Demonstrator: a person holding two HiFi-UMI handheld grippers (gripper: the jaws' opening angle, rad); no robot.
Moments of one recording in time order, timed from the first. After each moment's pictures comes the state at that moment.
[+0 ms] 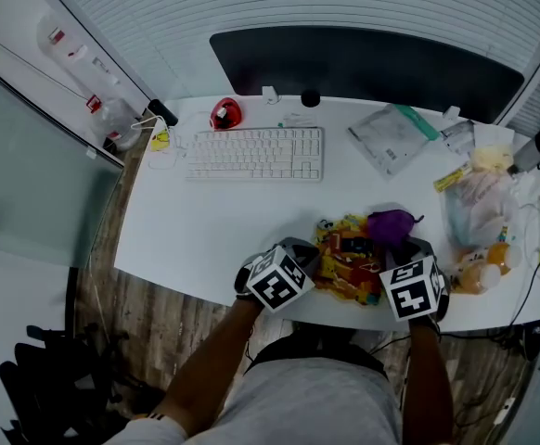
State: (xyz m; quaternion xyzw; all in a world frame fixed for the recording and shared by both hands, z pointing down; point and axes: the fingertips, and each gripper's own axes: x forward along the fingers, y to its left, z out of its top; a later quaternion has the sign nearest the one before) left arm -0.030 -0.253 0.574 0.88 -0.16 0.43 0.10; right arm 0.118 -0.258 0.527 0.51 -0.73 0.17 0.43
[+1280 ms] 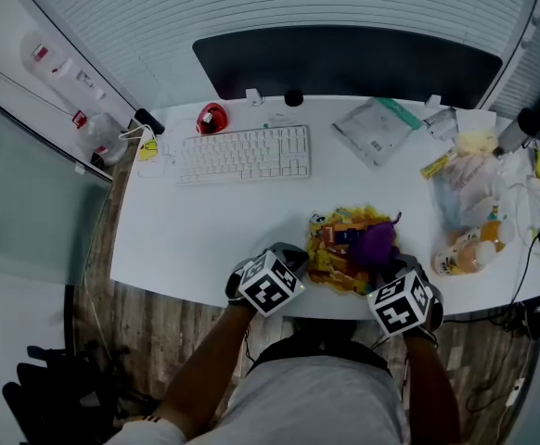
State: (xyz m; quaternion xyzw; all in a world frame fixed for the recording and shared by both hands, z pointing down) left arm -0.044 -0.234 0.579 0.88 -0.14 0.45 0.09; right arm 0.100 -0.198 0.550 0.46 -0.72 0.17 0.49
